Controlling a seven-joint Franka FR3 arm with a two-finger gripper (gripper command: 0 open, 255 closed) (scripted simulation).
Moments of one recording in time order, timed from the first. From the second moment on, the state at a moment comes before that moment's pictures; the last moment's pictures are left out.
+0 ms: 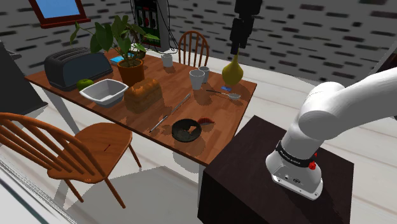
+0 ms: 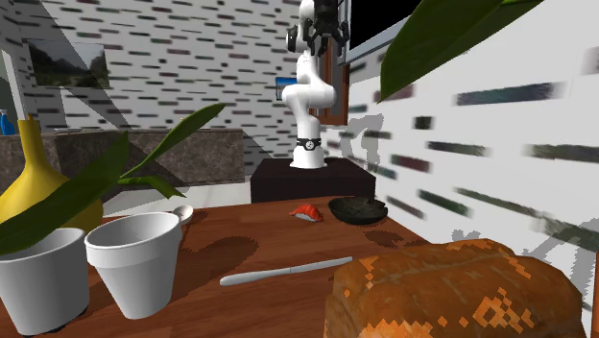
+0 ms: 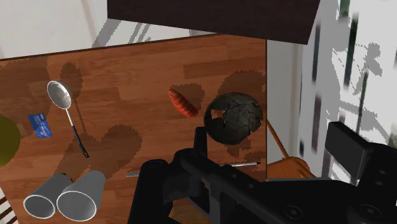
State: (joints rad) arm 0.01 -0.76 0.04 -2.33 0.06 1.56 -0.15
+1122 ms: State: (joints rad) arm 0.04 -0.59 -0.15 -2.70 0.00 2.13 -0.56
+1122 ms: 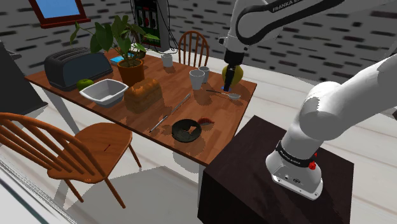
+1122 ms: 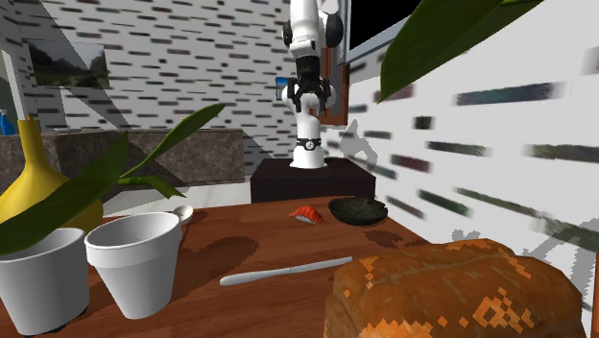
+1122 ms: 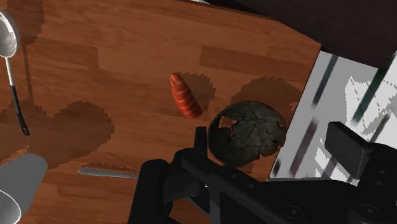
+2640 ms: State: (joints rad) arm 0.08 0.40 -0.17 -2.45 0.74 2.80 -1.69
